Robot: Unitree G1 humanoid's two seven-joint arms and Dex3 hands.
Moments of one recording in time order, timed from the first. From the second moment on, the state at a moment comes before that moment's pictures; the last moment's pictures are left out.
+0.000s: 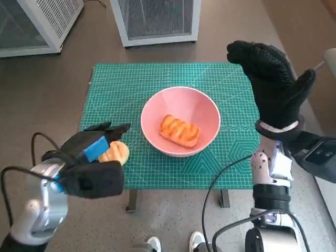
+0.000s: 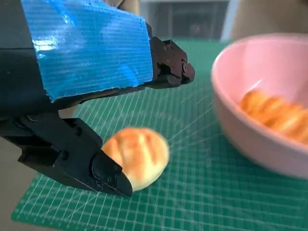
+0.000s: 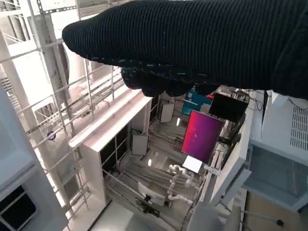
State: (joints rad) left arm -0.29 0.67 -0.23 -0.30 0.67 0.45 -0.63; right arm -0.75 -0.12 -0.22 0.49 0.48 -0.62 0.69
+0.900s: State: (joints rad) left arm -0.39 0.59 -0.34 -0.03 0.82 0.52 -0.57; right arm -0.75 -0.12 -0.22 0.48 0.47 -0.62 0.69
